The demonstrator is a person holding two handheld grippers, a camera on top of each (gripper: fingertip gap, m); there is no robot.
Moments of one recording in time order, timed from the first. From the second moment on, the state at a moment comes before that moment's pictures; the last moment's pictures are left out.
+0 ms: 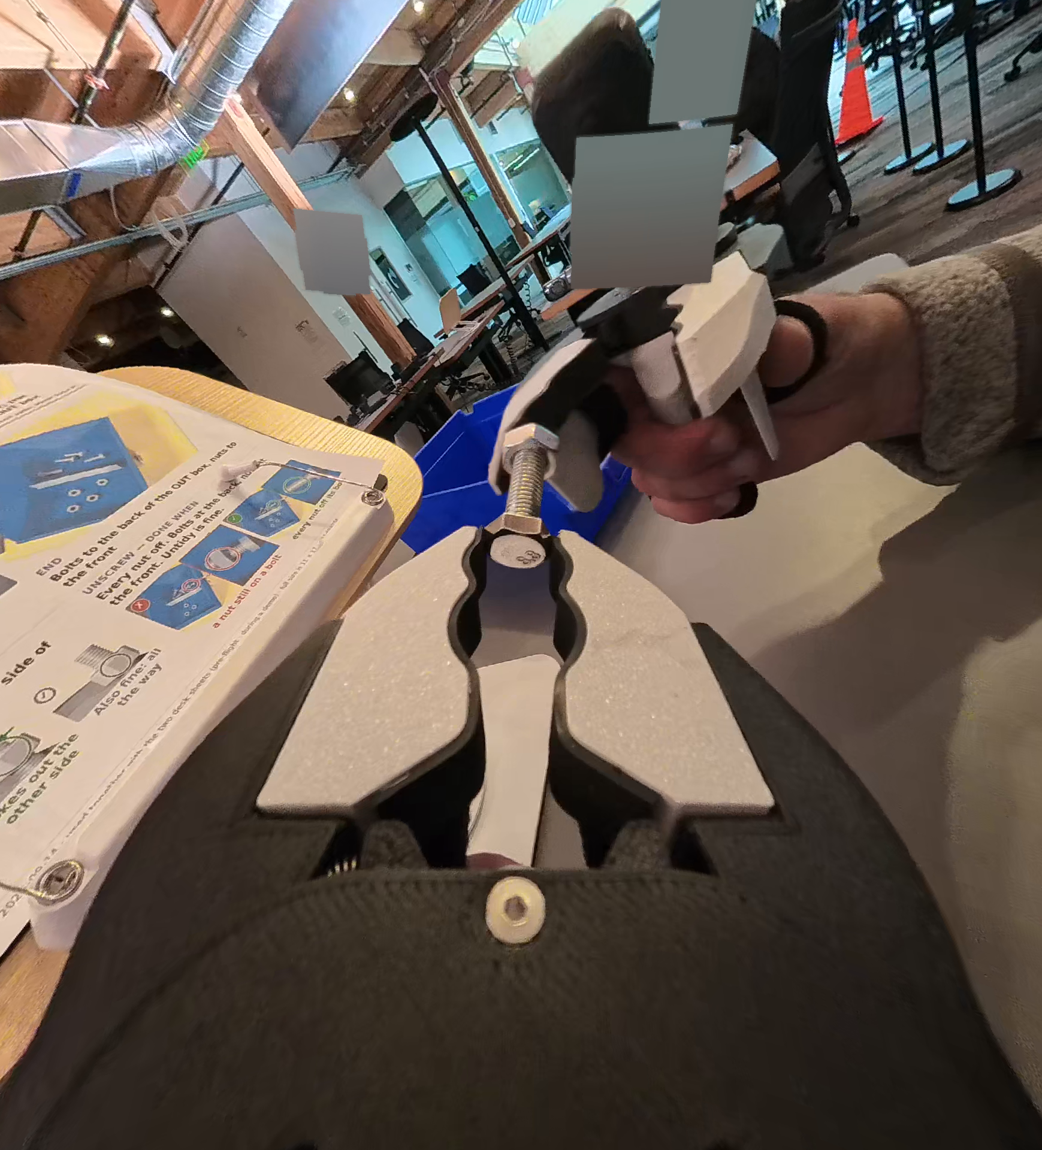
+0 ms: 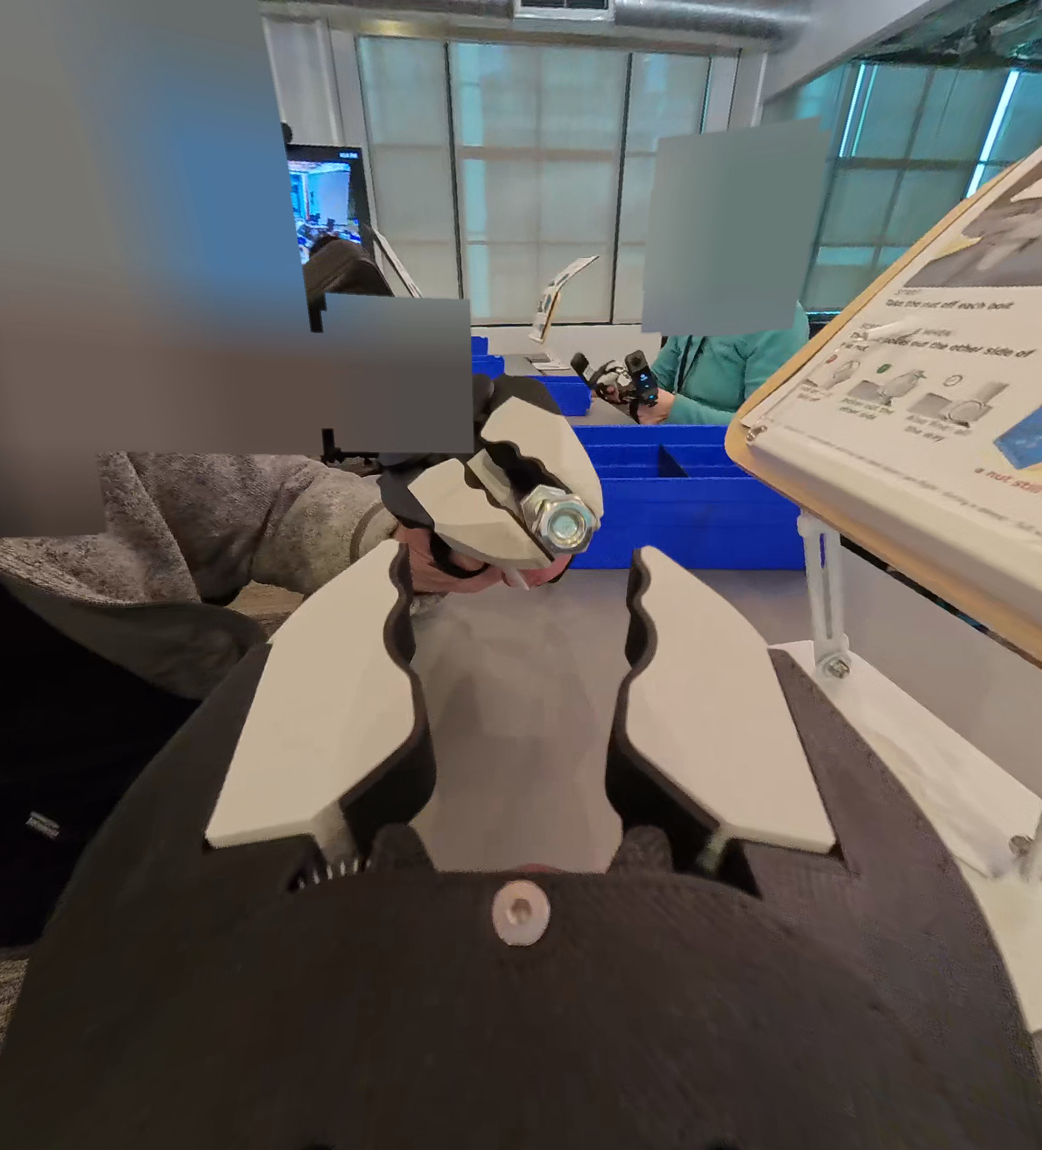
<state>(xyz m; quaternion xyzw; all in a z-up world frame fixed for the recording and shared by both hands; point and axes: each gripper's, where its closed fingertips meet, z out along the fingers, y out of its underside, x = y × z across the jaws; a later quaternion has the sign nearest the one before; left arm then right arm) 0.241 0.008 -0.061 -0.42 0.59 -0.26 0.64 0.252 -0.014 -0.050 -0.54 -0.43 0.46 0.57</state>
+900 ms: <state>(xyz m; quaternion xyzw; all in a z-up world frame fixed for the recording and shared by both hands) 0.238 0.012 -0.061 -0.43 0.58 -0.28 0.63 0.255 -0.019 -0.043 -0.51 -0.44 0.47 0.56</state>
